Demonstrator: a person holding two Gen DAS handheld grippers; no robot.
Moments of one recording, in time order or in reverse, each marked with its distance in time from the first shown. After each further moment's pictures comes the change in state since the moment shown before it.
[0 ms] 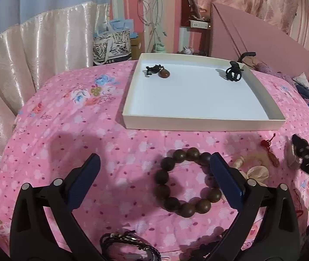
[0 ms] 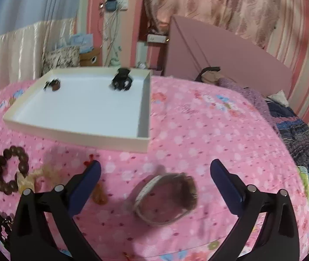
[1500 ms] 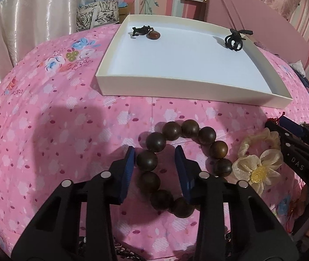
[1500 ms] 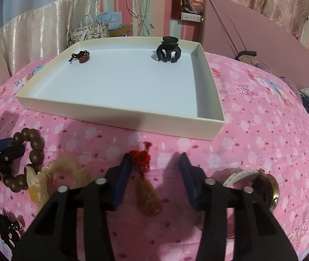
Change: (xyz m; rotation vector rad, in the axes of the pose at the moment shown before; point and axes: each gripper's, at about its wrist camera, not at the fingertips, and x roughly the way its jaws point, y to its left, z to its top) left arm 0.052 -0.008 -0.013 -0.004 0.185 -0.073; right arm 0.046 0.044 -0.009 -0.054 0.124 0.193
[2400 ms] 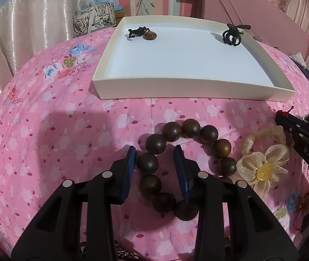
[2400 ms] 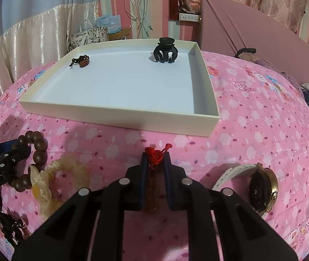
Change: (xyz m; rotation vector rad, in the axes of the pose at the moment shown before) left arm 0.003 -0.005 -0.001 0.059 -0.015 0.033; right arm -0.003 -0.008 -0.004 0.043 -0.012 0.026
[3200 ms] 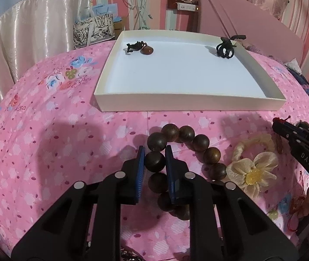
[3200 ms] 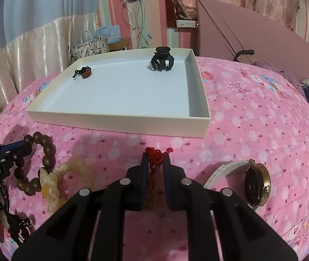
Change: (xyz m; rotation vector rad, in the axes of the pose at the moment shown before) left arm -0.018 0.001 0.000 -0.007 -0.083 -0.032; right arm -0.016 -0.009 -0.006 0.045 -0.059 0.036
